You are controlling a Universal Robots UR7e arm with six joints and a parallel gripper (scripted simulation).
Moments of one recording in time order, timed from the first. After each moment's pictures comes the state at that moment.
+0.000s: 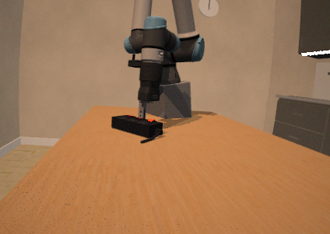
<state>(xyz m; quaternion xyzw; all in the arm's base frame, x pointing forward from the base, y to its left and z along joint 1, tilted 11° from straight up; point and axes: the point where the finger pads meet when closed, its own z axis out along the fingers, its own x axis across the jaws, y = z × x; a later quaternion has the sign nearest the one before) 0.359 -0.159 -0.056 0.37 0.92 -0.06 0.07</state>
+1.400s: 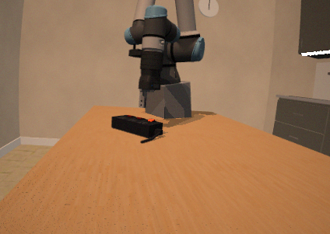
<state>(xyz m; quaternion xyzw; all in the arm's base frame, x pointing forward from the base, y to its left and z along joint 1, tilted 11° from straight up) 0.356 -0.153 -0.019 0.37 0.92 -0.06 0.07</state>
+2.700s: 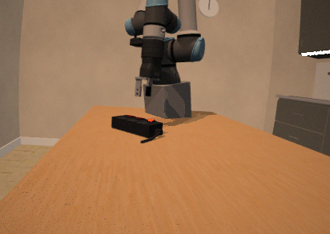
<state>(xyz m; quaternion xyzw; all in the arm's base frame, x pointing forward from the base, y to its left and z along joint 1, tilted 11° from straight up) 0.352 -0.146 0.020 0.37 0.92 -0.06 0.07</state>
